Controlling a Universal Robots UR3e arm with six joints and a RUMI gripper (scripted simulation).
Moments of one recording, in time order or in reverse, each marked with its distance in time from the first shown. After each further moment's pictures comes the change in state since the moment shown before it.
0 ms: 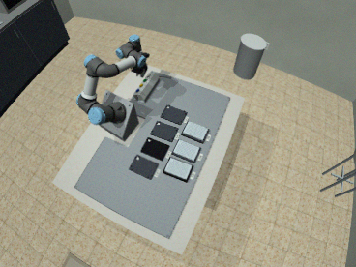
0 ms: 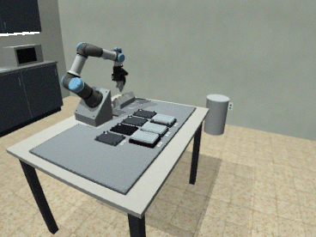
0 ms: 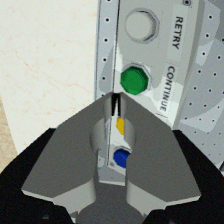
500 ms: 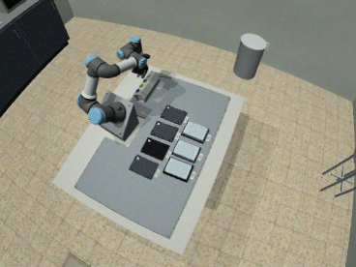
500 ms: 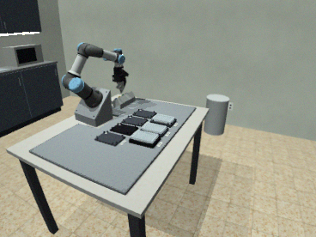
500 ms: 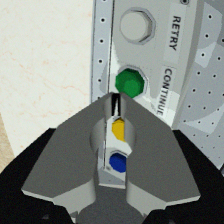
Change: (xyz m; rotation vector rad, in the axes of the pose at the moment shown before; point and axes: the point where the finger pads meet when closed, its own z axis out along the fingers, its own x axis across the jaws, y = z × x) arm 0.004 0.000 0.008 0.000 0.000 0.000
